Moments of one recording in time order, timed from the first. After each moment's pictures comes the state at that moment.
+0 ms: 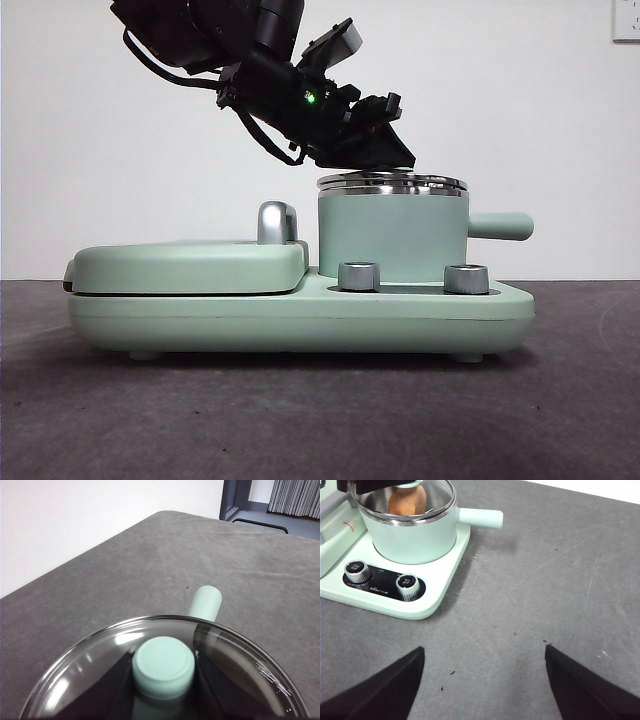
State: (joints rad) left arm -0.59 1.98 1.47 0.24 0.37 0.17; right arm 0.48 0.38 0.87 -1.04 0.24 0.11
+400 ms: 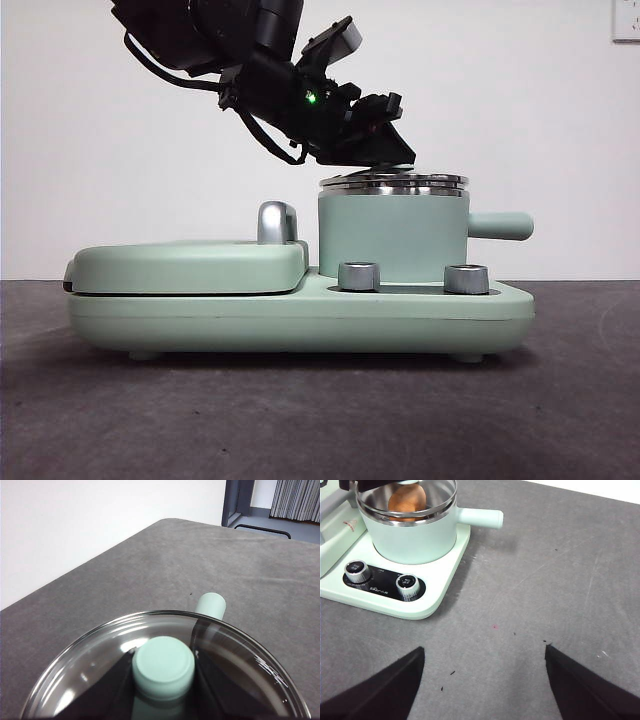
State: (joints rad) left arm -0.59 1.99 1.47 0.27 0.36 0.18; right arm 0.48 0.38 0.87 -1.04 0.24 0.11
